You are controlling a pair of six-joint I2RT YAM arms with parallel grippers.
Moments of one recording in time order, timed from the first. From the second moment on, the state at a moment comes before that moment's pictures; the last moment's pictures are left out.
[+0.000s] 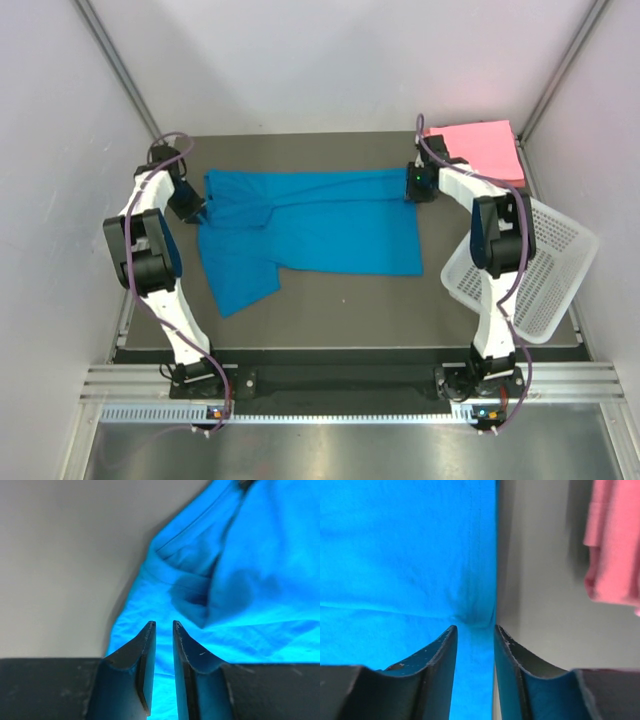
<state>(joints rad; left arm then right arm) 0.24 2.00 1.58 -0.79 0.06 -0.47 0.19 2.15 1.64 -0.47 -0.03 0.24</state>
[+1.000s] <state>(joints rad) 0.19 2.28 1.86 -0.67 0.22 -0.51 0.19 2.16 1.66 -0.46 0.05 0.27</state>
